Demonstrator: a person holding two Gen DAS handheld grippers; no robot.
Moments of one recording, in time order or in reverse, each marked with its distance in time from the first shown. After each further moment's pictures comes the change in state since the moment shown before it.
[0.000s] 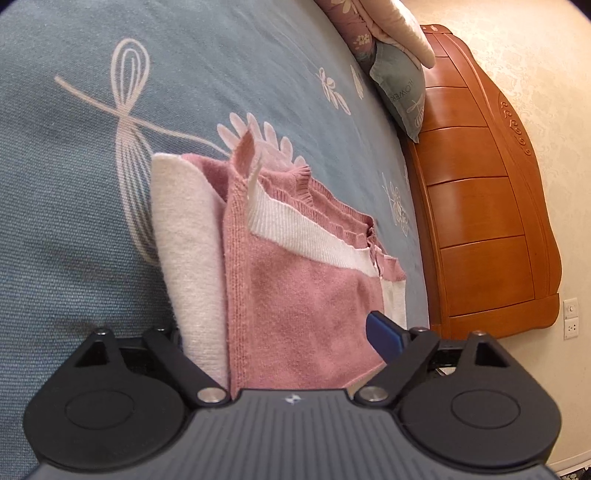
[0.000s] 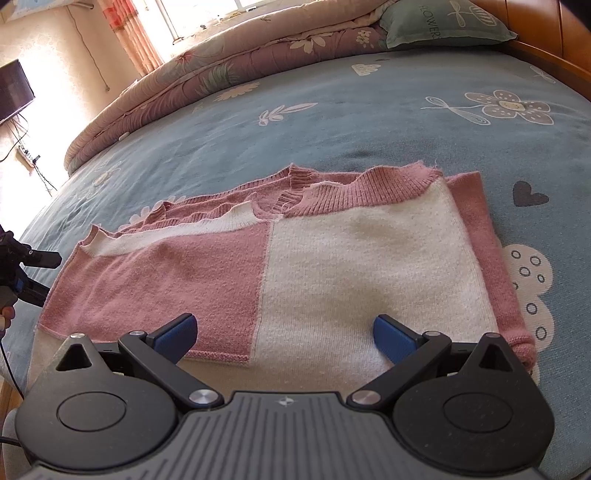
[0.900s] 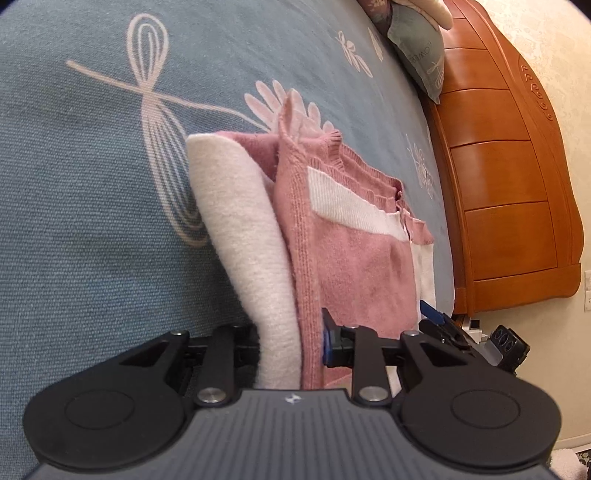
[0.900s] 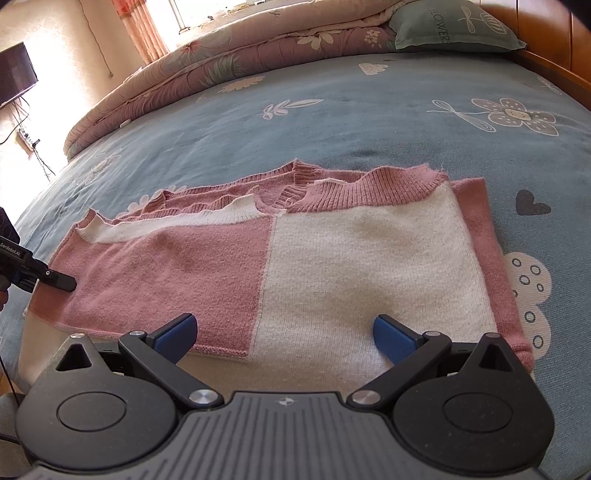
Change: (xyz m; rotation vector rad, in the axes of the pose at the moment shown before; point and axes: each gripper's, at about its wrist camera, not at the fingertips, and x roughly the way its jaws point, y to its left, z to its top) left arm -0.007 0.006 -0.001 0.053 0.136 0.079; right arm 0.002 0.005 -0.001 -0.042 0.012 -0.018
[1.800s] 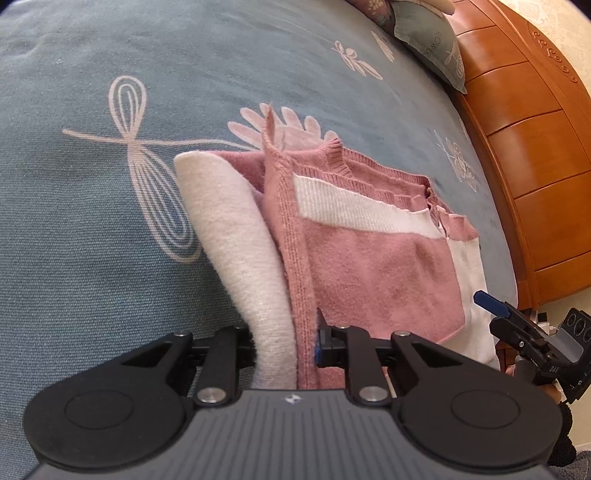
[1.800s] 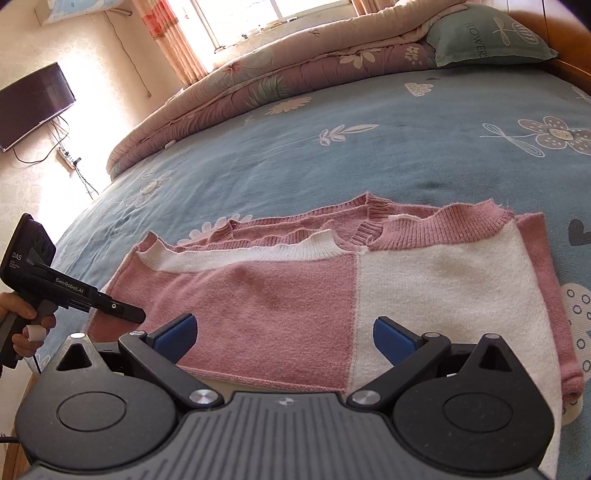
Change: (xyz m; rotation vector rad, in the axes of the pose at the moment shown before) left arm 0.004 -0.046 -0.007 0.105 -0.087 0.247; right arm -0.007 0.040 0.021 -0.008 -0.054 0.169
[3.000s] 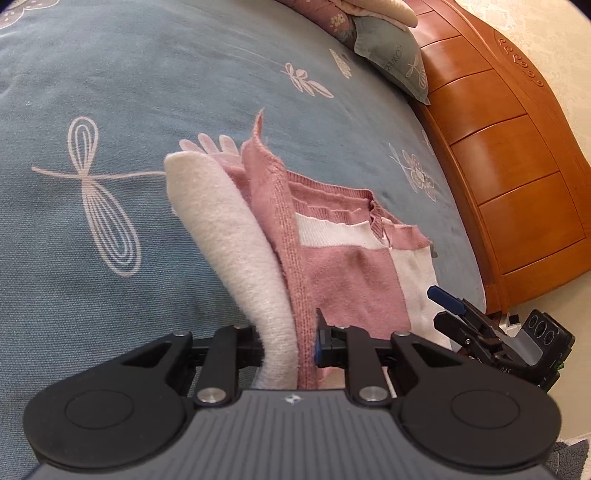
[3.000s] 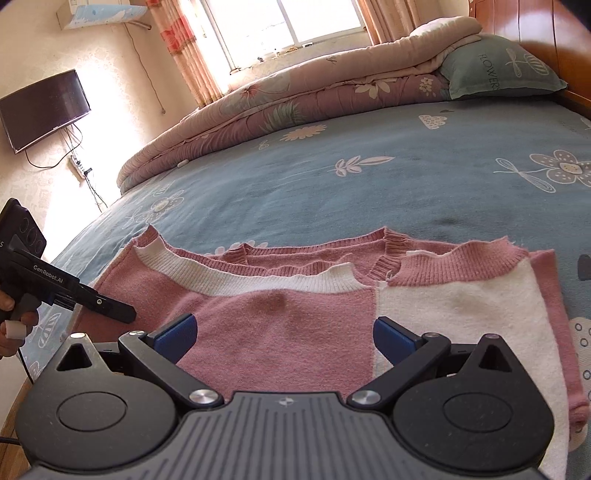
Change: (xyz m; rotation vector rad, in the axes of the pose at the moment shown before) left arm -0.031 -0.047 -0.003 0.065 -0.065 -0.110; right arm -0.015 0.003 -0.001 -0.044 -0.103 -0.022
